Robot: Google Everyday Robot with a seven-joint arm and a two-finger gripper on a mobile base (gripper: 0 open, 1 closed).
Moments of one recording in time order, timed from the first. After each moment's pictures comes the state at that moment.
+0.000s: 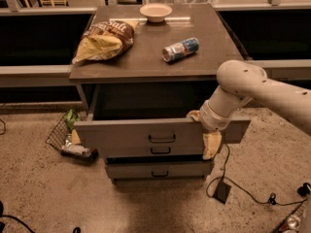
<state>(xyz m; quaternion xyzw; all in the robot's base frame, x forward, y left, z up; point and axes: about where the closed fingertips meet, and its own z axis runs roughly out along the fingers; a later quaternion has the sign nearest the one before) 0.553 -0.148 0.640 -0.78 0.60 0.13 0.11</state>
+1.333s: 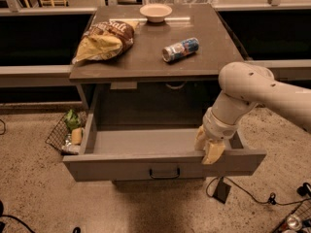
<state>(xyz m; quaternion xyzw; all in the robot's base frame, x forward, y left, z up) 0.494 -0.153 0.661 -0.77 0.61 0.14 0.07</state>
